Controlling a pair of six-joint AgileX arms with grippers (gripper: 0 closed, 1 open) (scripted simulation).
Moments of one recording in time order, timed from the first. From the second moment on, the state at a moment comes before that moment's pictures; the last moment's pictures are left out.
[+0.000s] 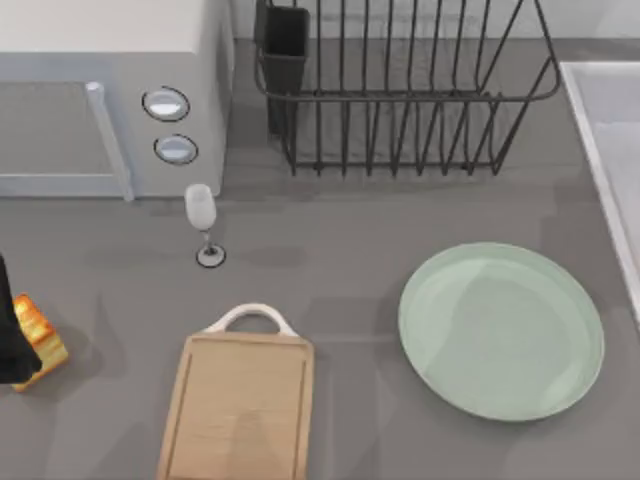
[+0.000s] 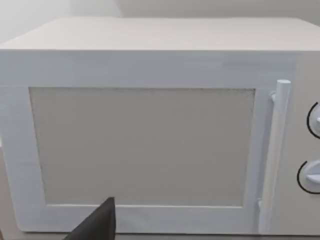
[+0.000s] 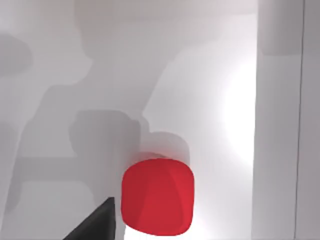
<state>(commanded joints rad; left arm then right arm) 0.00 0.00 0.00 0.00 0.00 0.00 -0.38 2.09 1.69 -0.85 -0.08 -0.36</state>
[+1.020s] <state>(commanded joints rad) 0.00 0.00 0.00 0.00 0.00 0.00 -0.32 2.46 1.54 -0.65 0.01 -0.29</state>
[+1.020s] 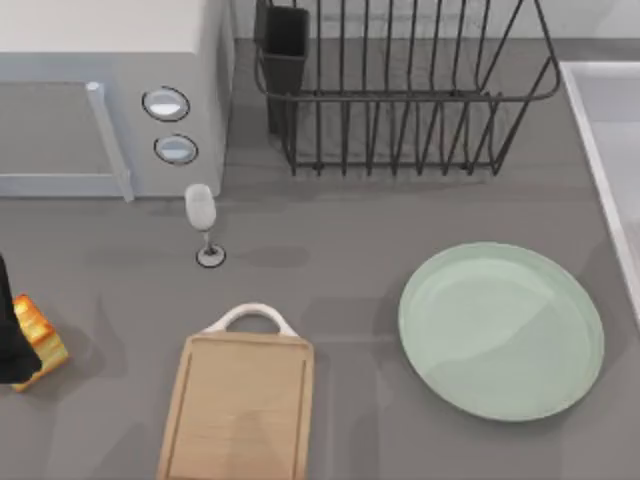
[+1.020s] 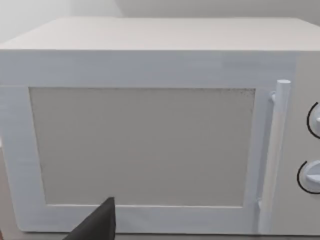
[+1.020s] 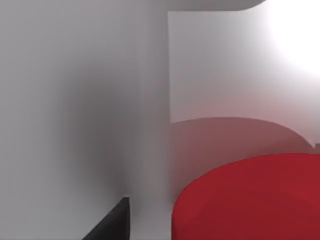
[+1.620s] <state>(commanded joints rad) 0.00 0.00 0.00 0.00 0.00 0.00 -0.32 2.46 1.54 -0.65 0.01 -0.29</state>
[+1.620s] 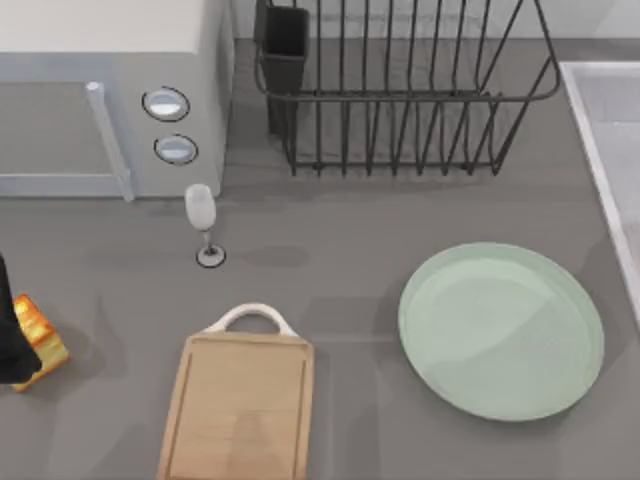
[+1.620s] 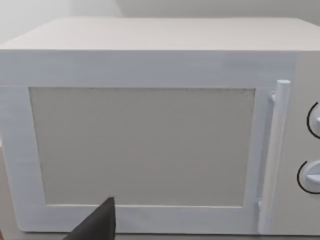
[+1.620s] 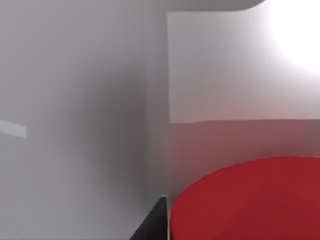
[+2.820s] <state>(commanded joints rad) 0.00 0.00 0.00 0.00 0.00 0.00 -0.34 2.26 1.68 -0.90 -0.01 -0.26</state>
